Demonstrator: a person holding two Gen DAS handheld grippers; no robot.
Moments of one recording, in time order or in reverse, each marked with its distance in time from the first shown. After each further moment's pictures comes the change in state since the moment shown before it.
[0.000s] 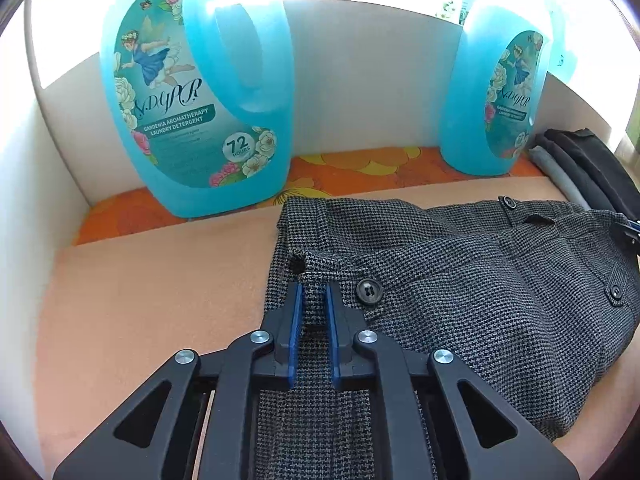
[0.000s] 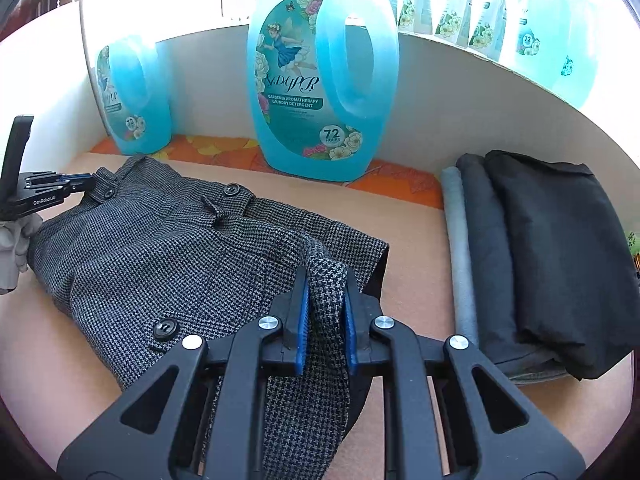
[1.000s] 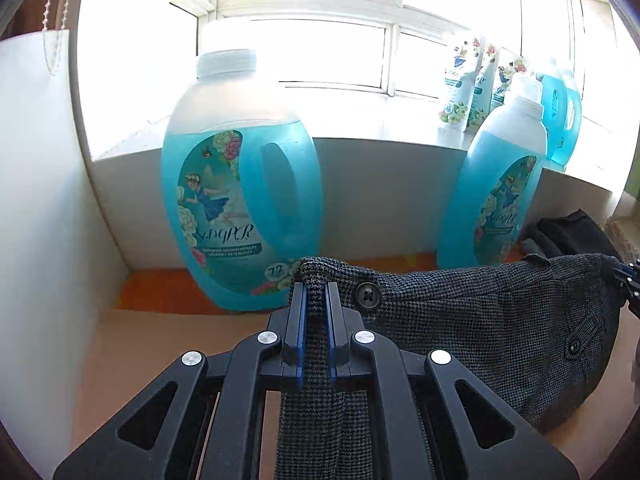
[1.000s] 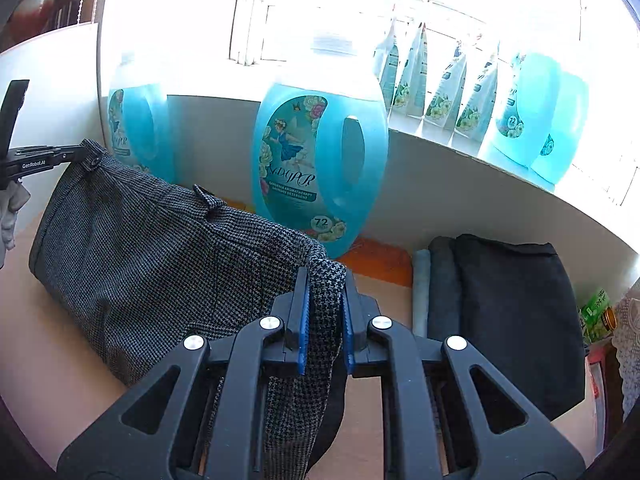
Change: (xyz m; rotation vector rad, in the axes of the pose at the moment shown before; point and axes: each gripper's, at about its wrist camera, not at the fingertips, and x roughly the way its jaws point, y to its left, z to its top) left arm -0.074 0.014 0.056 -0.068 -0.250 0.049; right arm -0.037 0.002 0.047 -0.067 -0.156 -0.078
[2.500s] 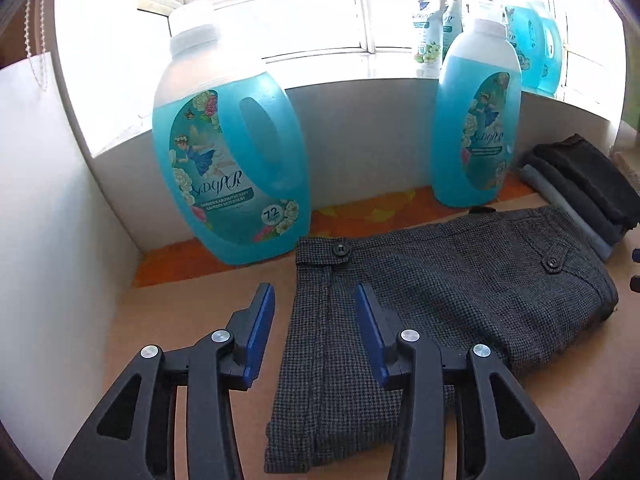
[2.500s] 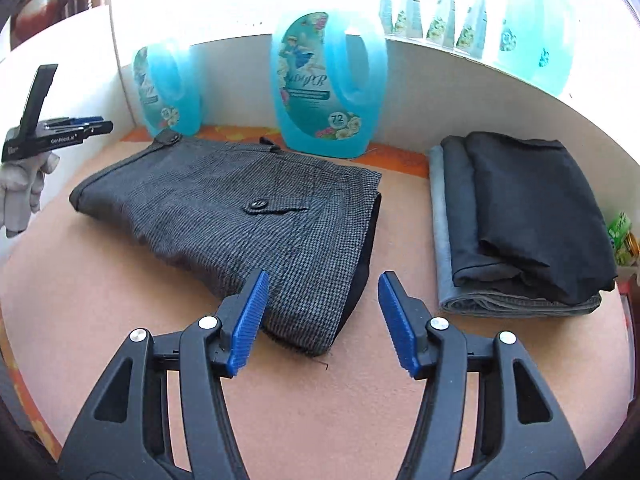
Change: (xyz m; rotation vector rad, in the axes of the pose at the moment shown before) left arm -0.023 -0.024 -0.047 0.163 0.098 0.043; right arm -0.052 0.014 -0.095 0.019 0.142 0.115
